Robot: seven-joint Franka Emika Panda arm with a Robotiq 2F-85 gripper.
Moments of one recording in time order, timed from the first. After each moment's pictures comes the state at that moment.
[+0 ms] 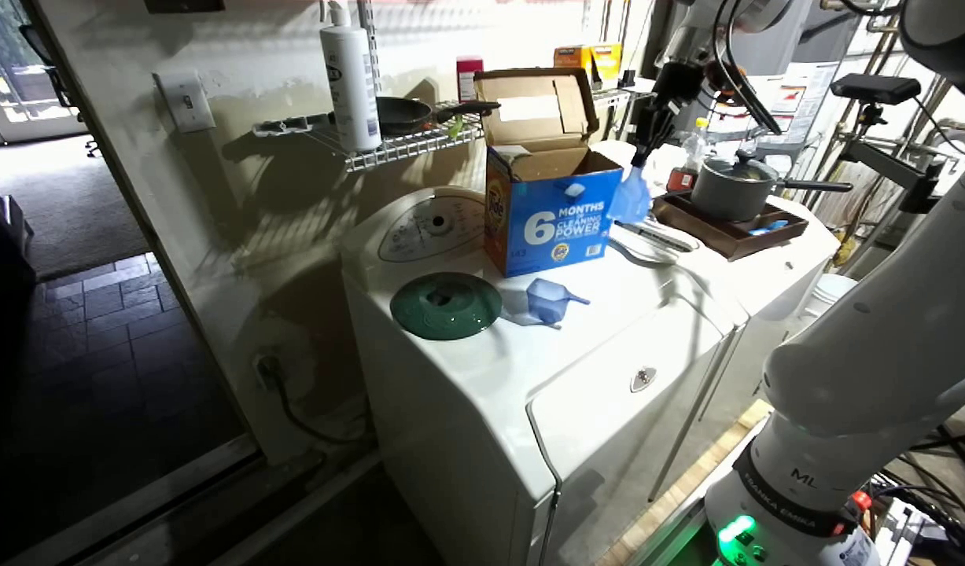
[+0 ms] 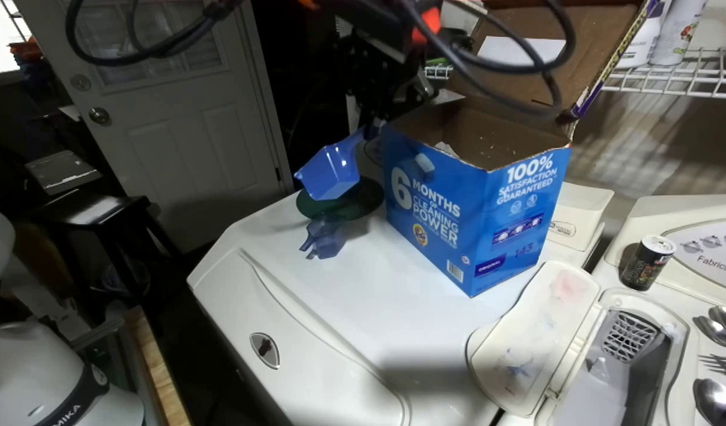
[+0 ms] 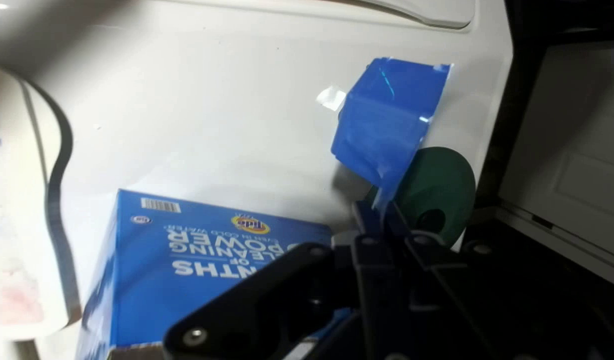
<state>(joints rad) -0.32 -0.11 -0.25 -1.85 0.32 1.58 -0.69</state>
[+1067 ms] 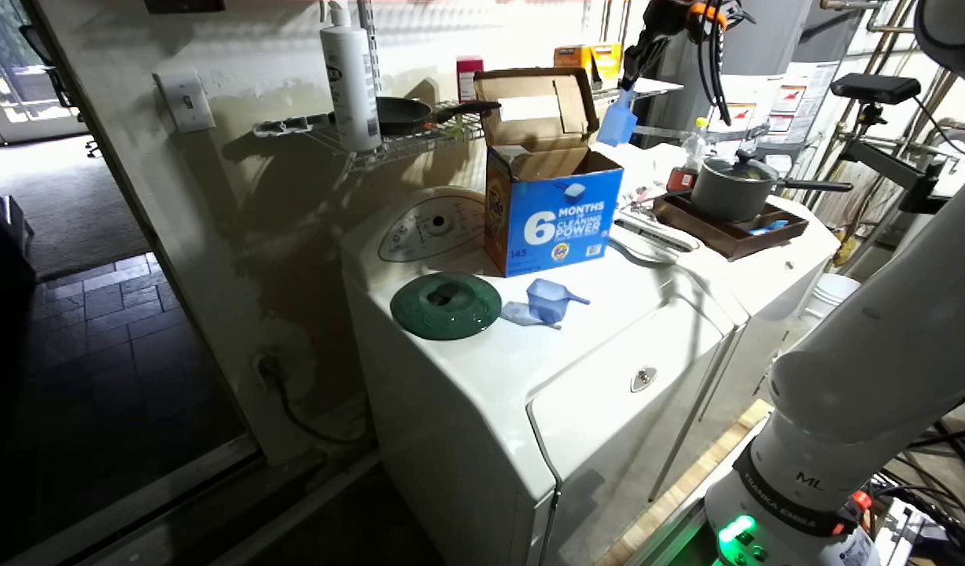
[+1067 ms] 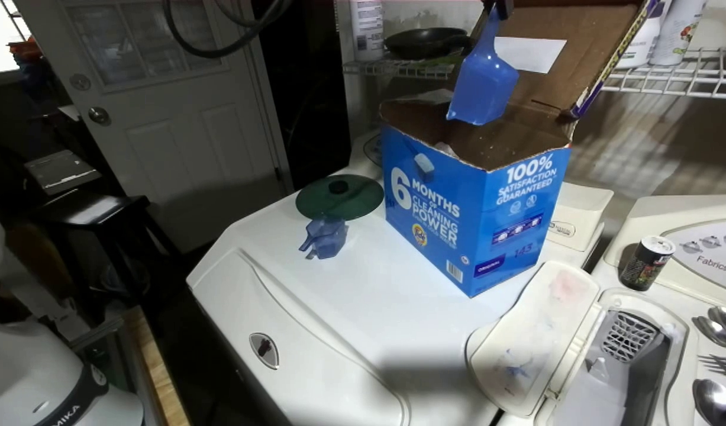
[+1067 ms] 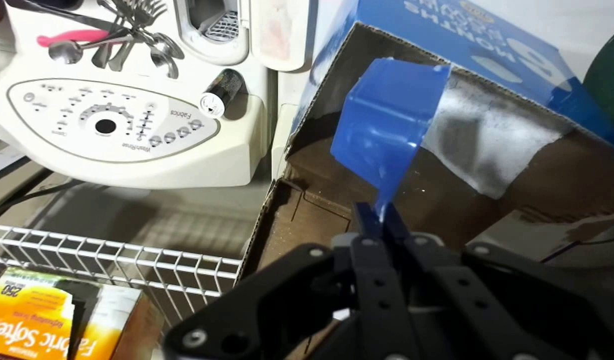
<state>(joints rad) -0.23 -0.13 -0.24 -1.75 0.06 2.11 -0.62</state>
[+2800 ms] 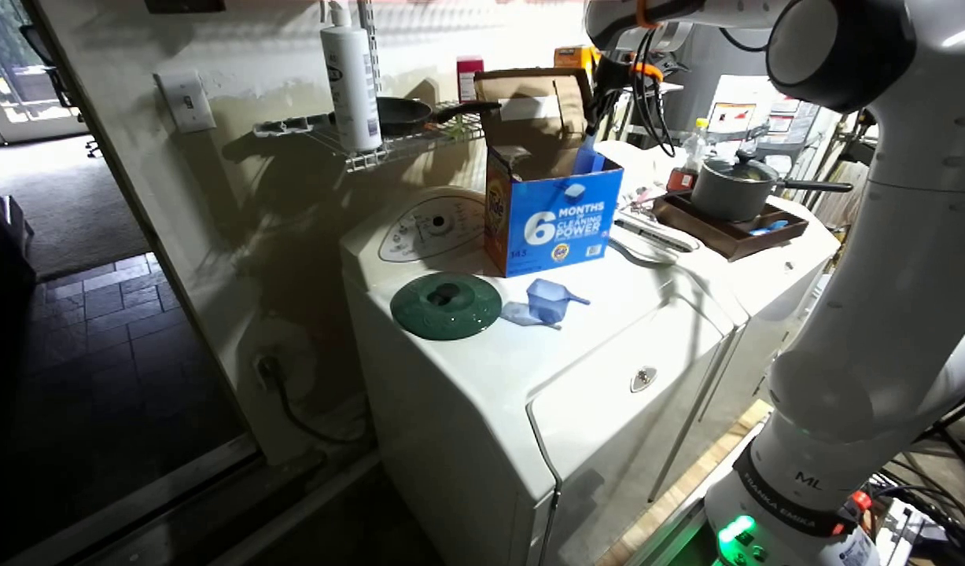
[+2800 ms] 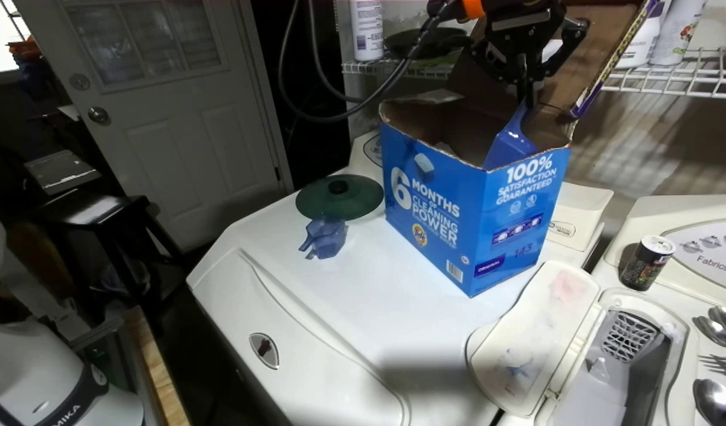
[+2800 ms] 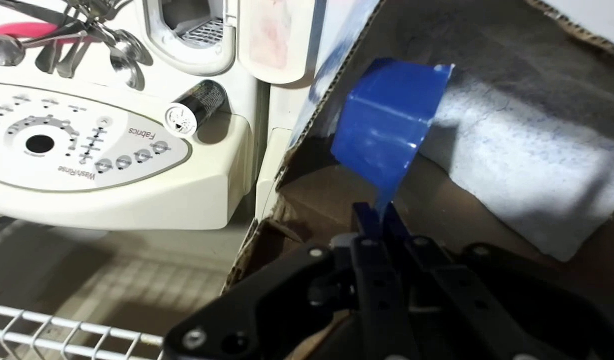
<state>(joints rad) -0.24 0.21 -0.22 -1.56 0.07 2.14 -0.64</state>
